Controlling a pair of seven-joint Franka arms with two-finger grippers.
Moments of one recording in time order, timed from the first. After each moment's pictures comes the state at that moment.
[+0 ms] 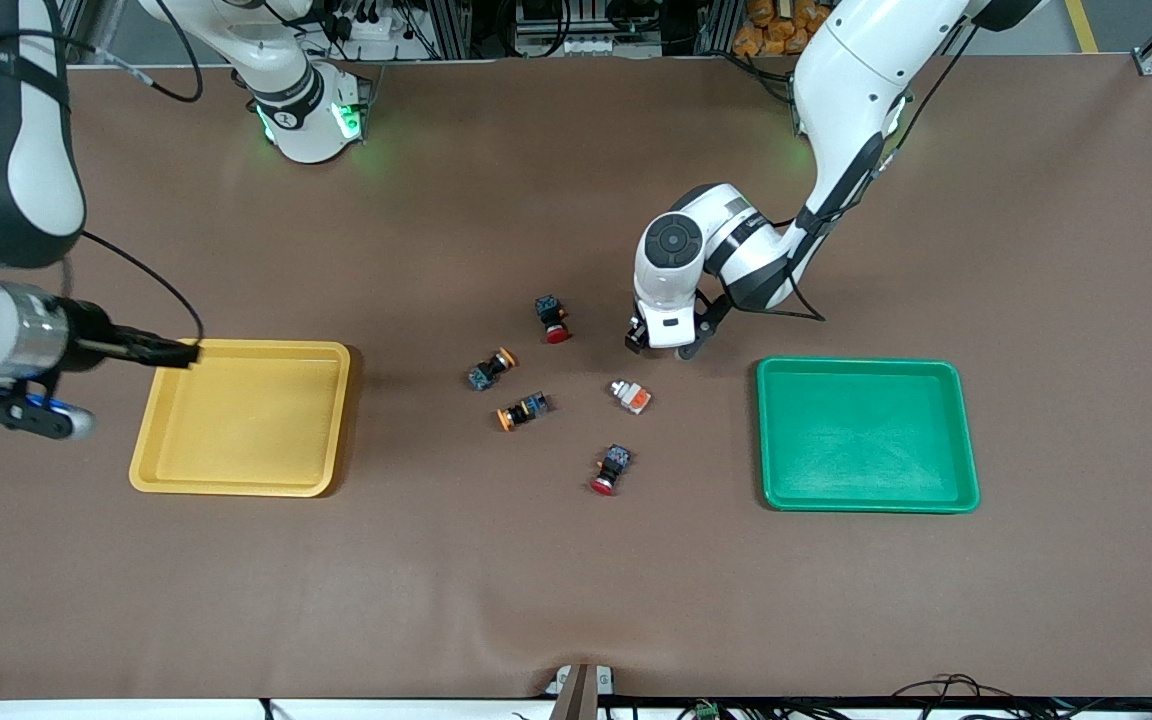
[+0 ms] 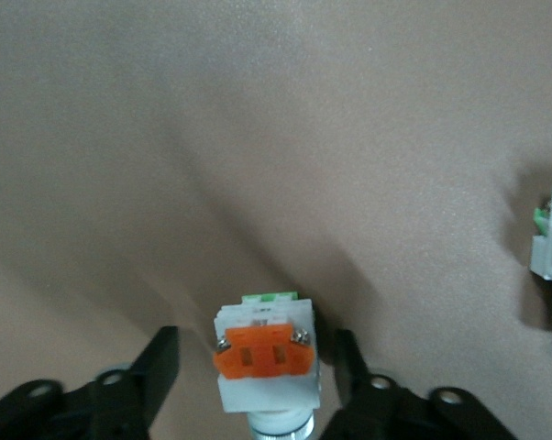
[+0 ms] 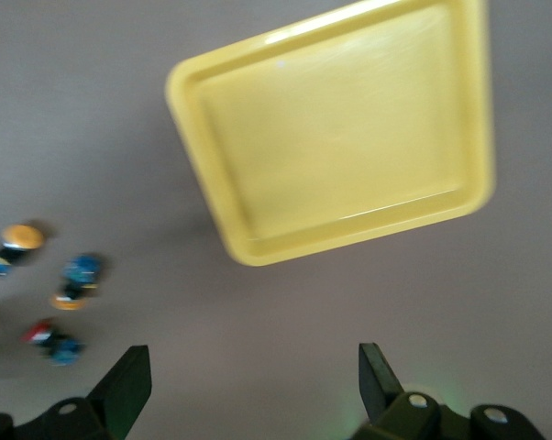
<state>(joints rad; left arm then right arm) -0.37 0.59 -0.39 -1.99 0.27 2.45 -1.81 0.02 0.35 -0.02 -1.41 0.17 1.48 0.34</state>
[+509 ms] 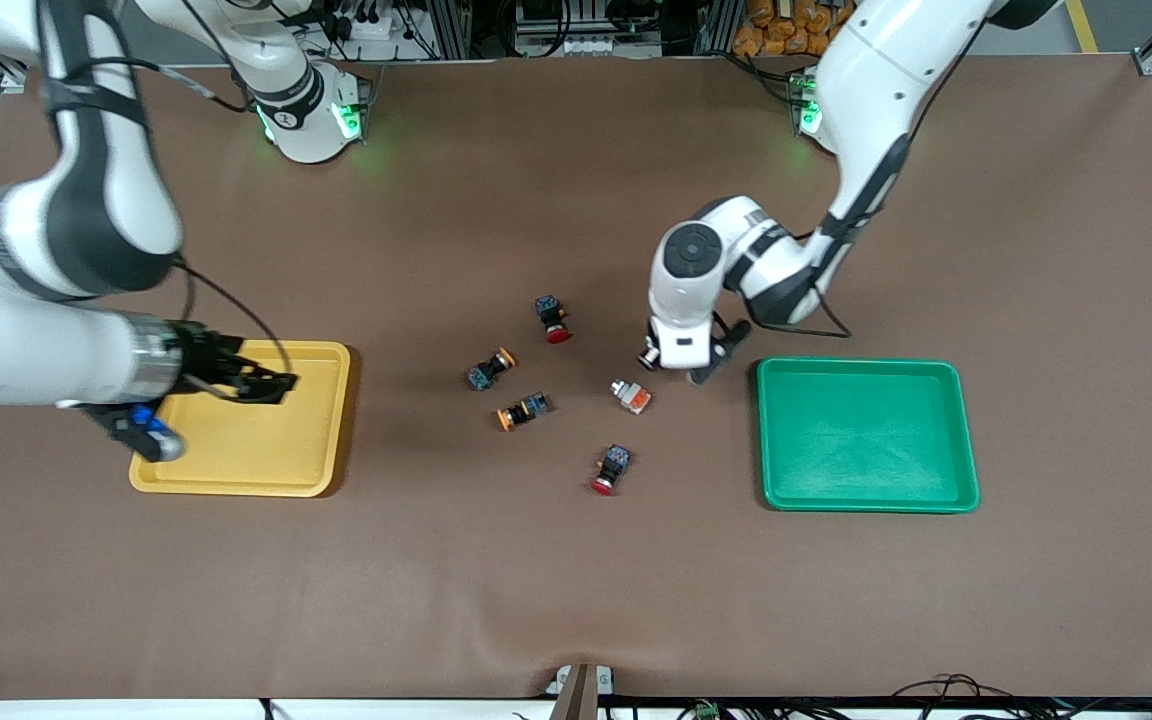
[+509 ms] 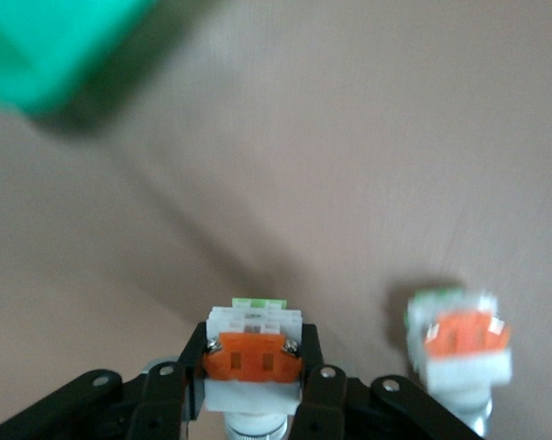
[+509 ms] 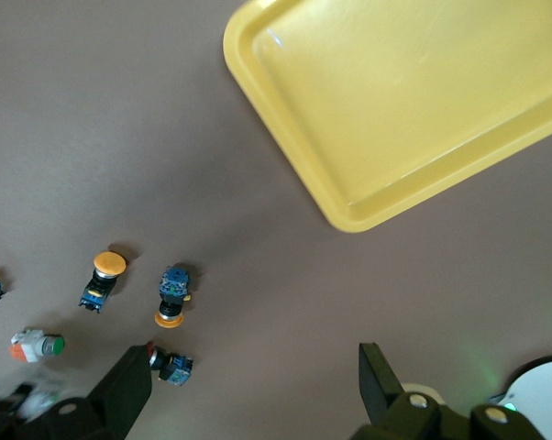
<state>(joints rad) -0.28 0.55 -0.37 -1.92 0.36 2.39 -1.61 0.17 0.41 -0.01 -1.46 0.26 1.59 0.73</state>
